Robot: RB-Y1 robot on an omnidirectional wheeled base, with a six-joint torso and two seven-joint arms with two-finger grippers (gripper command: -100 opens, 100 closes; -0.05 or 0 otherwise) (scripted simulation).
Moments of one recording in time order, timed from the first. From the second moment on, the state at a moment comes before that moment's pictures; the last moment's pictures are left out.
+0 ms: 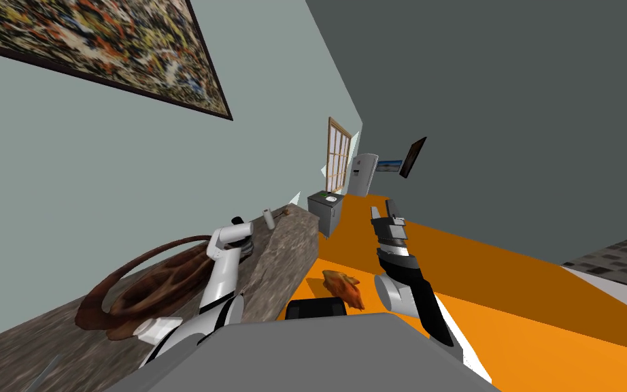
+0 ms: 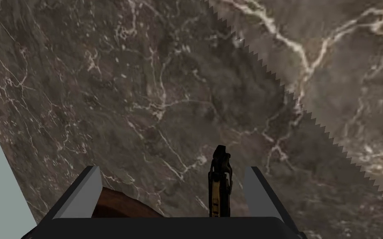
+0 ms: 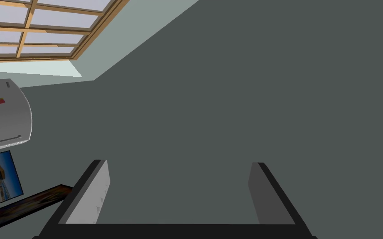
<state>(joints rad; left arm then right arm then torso) -0.36 0.20 0.47 -1.68 -0.16 1.66 0.31 0.49 0.00 -0.05 -2.34 -0.02 -0.45 0.06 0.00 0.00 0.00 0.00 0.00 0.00</state>
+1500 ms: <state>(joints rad) -0.35 0.19 0.48 -1.57 -0.19 1.75 0.39 0.49 0.00 -0.05 -2.34 -0.02 -0.45 0.06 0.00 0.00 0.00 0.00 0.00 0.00</state>
